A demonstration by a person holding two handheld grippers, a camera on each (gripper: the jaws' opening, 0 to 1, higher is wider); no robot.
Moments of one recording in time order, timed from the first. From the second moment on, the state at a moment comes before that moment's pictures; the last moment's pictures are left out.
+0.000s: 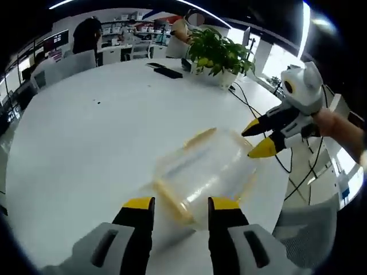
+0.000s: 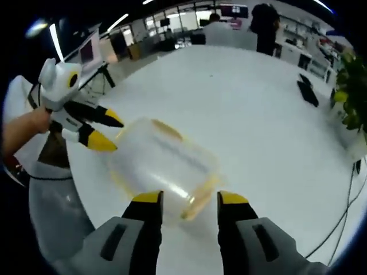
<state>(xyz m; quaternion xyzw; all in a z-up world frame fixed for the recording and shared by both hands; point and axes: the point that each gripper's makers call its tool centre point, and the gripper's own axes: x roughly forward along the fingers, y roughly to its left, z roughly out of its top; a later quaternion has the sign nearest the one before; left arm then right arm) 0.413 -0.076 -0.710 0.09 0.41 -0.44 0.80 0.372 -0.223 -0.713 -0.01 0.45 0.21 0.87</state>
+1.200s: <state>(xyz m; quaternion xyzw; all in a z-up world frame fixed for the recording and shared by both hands) 0.404 -0.094 -0.728 0.01 0.49 -0.39 0.78 0.374 -0.199 -0.721 0.10 0.49 0.17 0.85</state>
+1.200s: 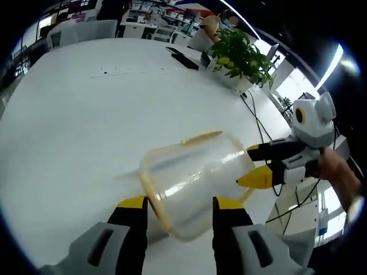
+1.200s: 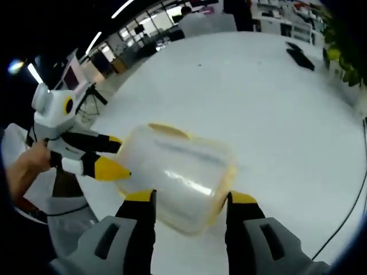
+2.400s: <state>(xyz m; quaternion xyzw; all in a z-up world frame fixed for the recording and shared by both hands) 0.398 -0.021 -0.724 0.01 0.50 -0.37 0.78 0.374 -0.131 -0.725 0.10 0.51 0.18 0.84</state>
